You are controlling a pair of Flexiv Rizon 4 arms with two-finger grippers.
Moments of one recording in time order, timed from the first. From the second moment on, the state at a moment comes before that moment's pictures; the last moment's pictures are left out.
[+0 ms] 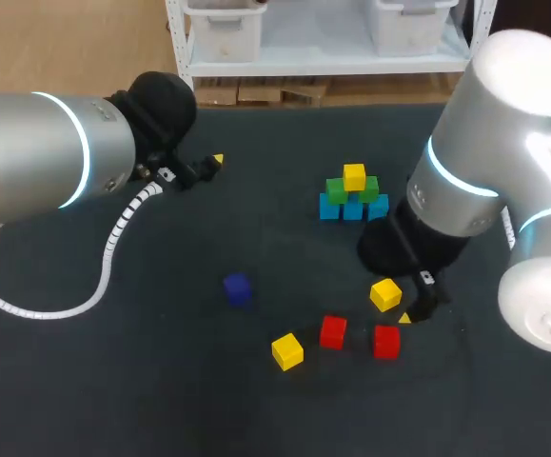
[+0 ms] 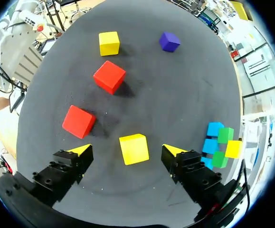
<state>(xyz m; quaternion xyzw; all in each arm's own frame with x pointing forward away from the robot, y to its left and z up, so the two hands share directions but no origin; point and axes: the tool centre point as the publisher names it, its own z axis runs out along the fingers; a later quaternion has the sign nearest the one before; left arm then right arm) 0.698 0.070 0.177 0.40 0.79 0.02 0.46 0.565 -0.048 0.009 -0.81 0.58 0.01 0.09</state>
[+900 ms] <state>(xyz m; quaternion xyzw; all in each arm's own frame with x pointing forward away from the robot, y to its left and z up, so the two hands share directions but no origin) 0.698 0.070 0.177 0.40 0.79 0.02 0.46 0.602 -0.067 0.040 -0.75 0.65 0.00 0.09</state>
